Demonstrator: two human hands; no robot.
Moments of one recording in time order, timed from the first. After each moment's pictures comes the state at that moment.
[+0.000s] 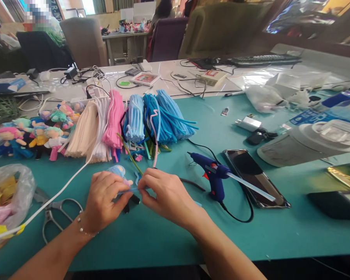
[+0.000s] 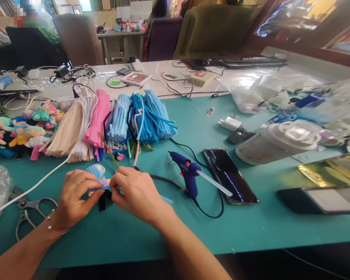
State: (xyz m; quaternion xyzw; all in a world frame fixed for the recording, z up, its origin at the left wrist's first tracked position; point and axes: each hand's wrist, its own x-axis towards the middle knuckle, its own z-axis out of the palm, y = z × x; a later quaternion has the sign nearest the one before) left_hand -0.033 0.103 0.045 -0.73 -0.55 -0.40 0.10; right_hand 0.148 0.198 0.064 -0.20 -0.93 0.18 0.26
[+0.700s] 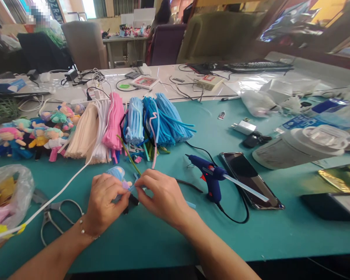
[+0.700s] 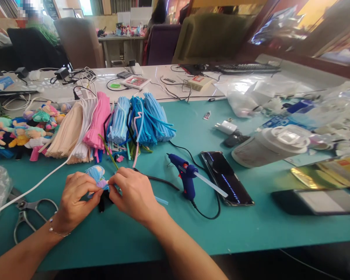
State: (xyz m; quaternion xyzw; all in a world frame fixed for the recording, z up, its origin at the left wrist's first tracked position) left_hand -0.026 0.107 0.040 -0.70 -0.55 -0.44 0.11; right_hand 0.140 0.194 0.054 -0.21 -0.90 0.16 0.34
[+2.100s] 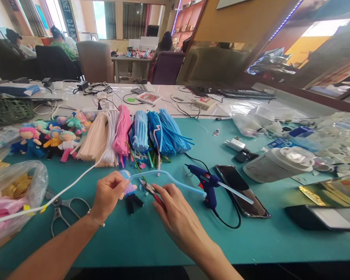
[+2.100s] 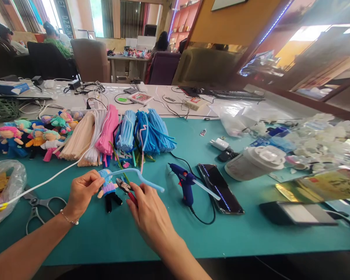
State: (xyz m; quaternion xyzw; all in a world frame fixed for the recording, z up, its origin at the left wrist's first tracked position) left_hand -0.027 0.124 0.025 -0.42 -0.56 -0.66 -0.27; right_hand 0.178 0.169 0.056 -0.33 -0.92 0.11 0.19
